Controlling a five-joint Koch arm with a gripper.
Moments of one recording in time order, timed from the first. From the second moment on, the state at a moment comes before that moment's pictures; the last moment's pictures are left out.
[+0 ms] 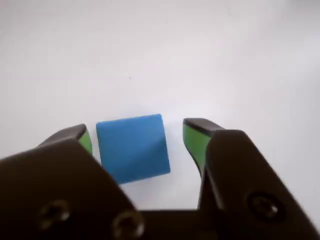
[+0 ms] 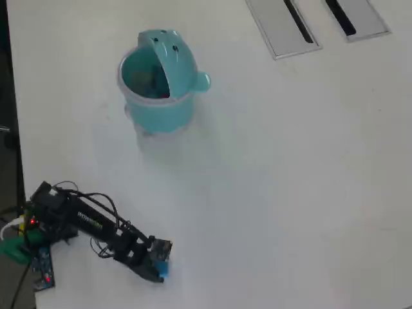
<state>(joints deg) 45.2 82.4 110.5 28.3 -109.6</state>
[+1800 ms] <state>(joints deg) 33.0 102.8 112.7 33.7 -95.4</state>
